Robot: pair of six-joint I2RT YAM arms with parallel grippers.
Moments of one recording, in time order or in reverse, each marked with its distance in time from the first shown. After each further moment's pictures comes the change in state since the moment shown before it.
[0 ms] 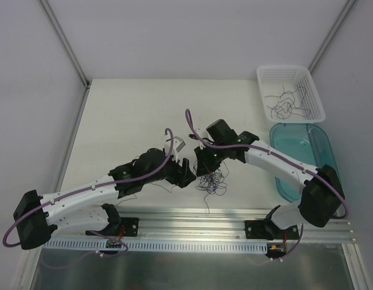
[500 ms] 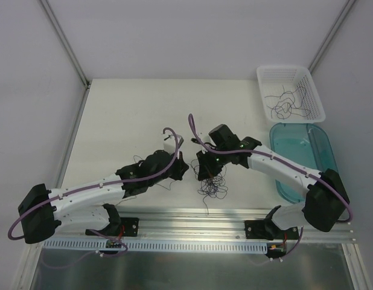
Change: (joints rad) left arm -0.058 0.109 0.000 0.082 -0.256 -0.036; right arm 0.009 -0.038 -0.070 0.048 -0.005 0.031
